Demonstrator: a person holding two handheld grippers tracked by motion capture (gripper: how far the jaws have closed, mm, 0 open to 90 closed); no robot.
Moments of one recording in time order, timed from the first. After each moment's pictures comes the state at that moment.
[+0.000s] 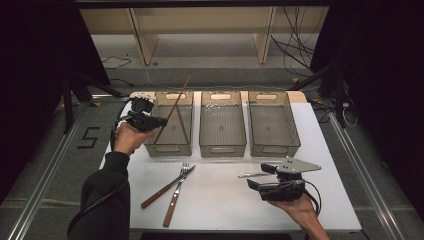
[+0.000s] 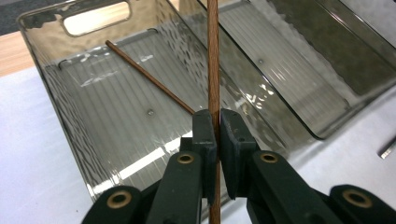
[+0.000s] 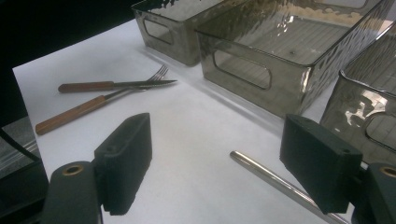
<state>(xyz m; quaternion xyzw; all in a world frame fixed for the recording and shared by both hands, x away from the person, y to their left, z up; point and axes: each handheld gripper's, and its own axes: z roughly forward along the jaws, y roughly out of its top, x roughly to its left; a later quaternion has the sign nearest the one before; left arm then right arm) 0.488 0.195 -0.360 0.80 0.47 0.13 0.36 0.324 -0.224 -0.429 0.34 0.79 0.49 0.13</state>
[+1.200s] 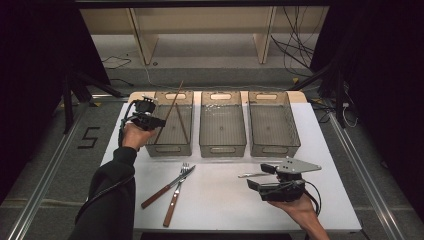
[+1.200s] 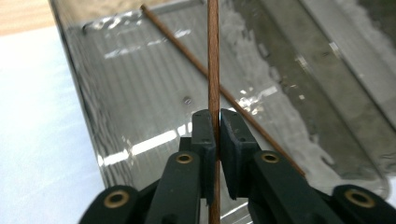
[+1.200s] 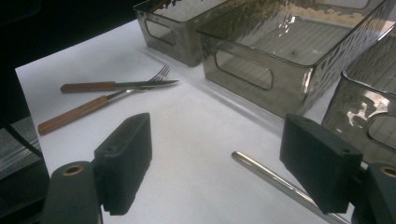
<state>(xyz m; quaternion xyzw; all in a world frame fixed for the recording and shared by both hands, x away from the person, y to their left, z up) 0.520 0.200 -0.400 0.77 0.54 0.13 0.31 0.324 -0.224 -0.428 0.34 0.79 0.49 0.13</state>
